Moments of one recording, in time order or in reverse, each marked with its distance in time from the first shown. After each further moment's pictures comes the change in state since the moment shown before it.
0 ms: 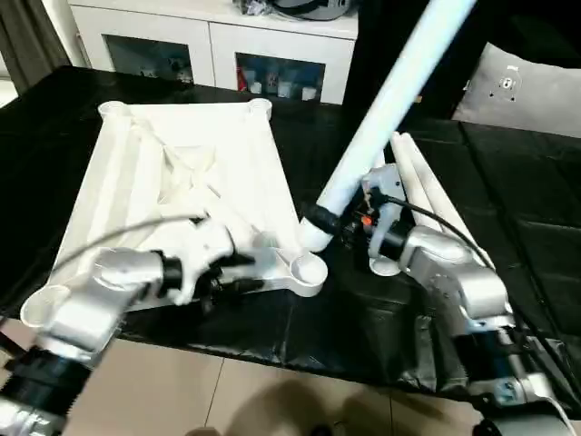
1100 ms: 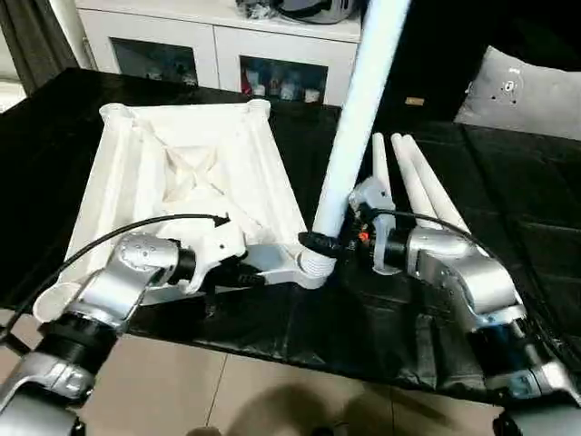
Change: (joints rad) left arm -0.185 -0.084 -0.052 0.296 0.093 -0.136 -0.145; right arm -0.064 -0.100 0.118 0.040 -0.069 0.089 0.096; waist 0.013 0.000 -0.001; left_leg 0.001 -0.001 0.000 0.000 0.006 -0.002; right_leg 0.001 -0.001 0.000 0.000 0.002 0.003
